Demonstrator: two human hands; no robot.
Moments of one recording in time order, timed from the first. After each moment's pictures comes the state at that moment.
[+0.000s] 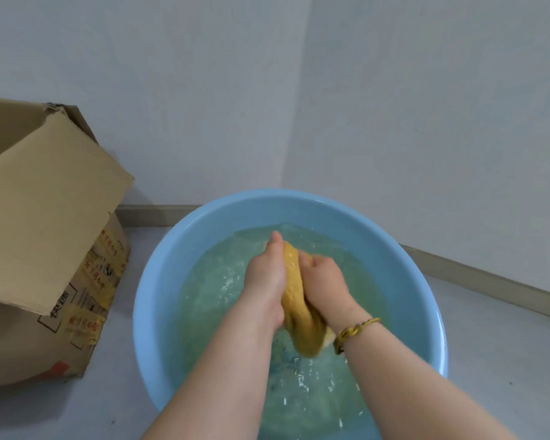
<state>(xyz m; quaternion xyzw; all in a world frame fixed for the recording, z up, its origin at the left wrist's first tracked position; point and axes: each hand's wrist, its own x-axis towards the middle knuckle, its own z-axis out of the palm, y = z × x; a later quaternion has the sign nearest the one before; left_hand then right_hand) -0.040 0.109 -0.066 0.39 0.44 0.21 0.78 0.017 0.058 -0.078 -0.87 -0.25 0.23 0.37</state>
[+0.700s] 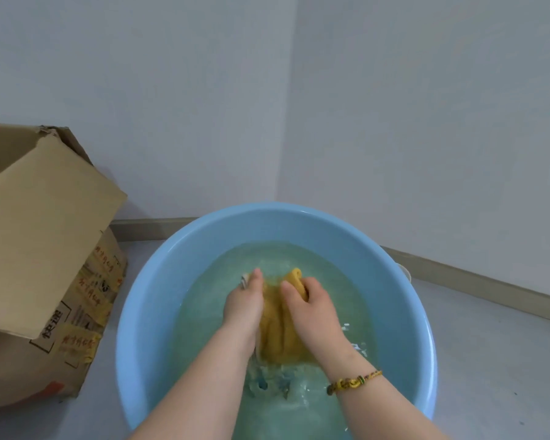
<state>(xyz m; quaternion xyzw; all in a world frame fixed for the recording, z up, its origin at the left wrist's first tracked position) -0.038 0.118 -0.111 0.51 0.53 0.17 0.66 0.010 0.042 -0.099 -0.82 -0.23 0.24 0.46</state>
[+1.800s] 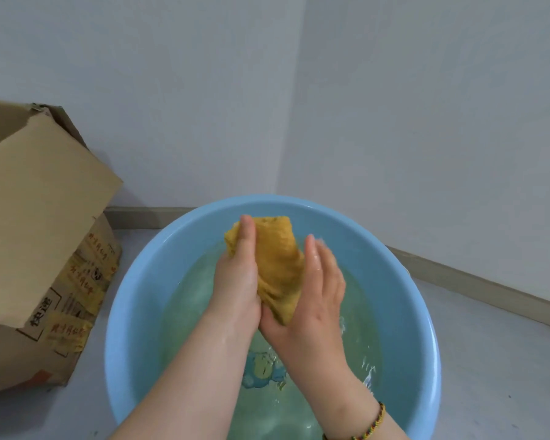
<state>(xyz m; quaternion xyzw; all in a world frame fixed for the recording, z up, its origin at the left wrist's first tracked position) -0.037 0.118 -0.057 0.33 0.38 0.33 0.80 -0.013 0.037 -0.100 -0.79 -0.42 -0.10 0.43</state>
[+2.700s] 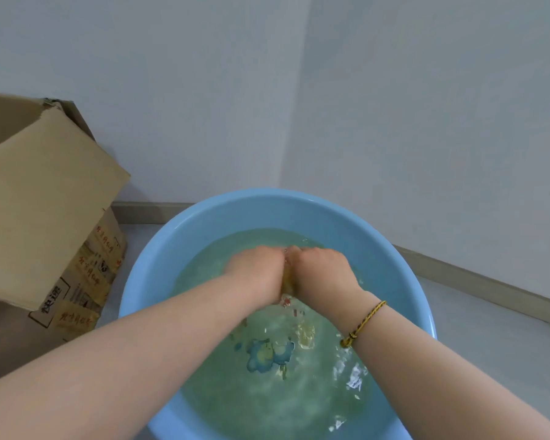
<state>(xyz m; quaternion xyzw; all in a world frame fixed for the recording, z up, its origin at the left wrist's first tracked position) -0.040 0.128 -0.062 0.96 0.26 -0.07 0.12 0.037 0.056 -0.066 -0.83 -0.56 0.02 -0.05</state>
